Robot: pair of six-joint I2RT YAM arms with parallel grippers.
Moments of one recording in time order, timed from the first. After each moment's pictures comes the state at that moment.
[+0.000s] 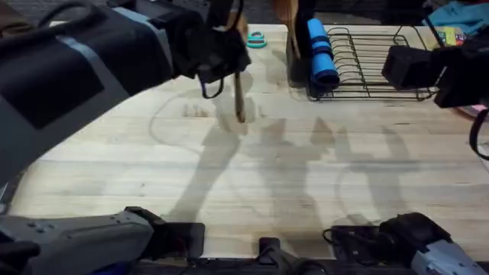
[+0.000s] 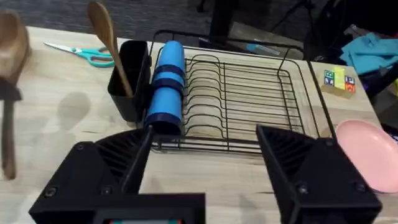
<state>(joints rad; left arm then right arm) -0.43 1.46 1.15 -0.55 -0.05 -0.74 0.26 0.68 0.95 -0.65 0.29 -0.01</state>
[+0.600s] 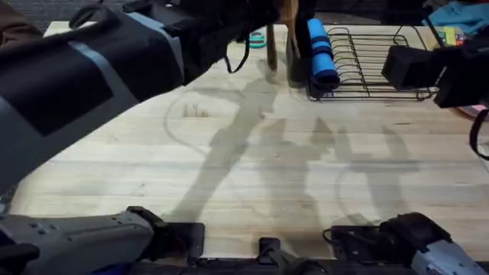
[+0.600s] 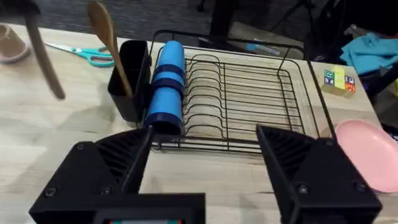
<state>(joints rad) -0.50 1.46 1.15 -0.02 -0.05 -0.67 0.26 0.68 0.95 -0.65 0.29 -0.01</state>
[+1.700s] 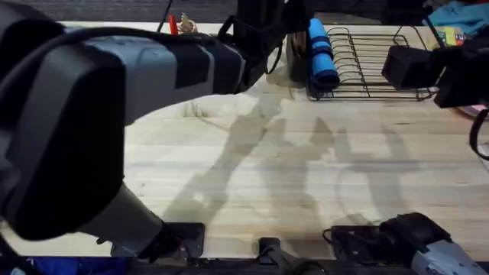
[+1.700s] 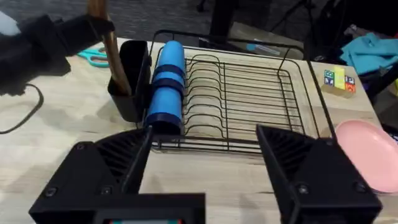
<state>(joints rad) -0.58 1.79 1.15 0.57 -0.06 -0.58 0.26 0.68 0.95 -0.65 0.29 -0.01</state>
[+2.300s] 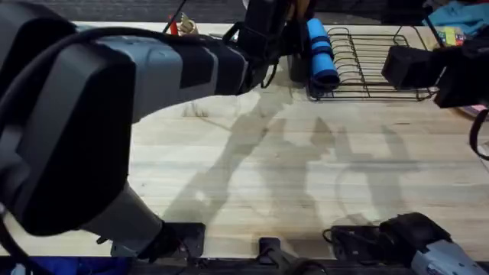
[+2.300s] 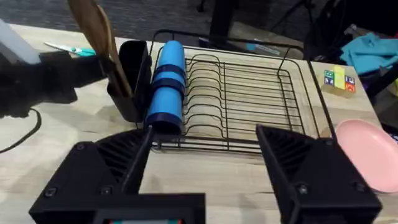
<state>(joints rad) -0.59 1.80 1.15 0.33 -0.05 -0.58 0.26 0.68 0.95 -0.65 0.29 -0.01</state>
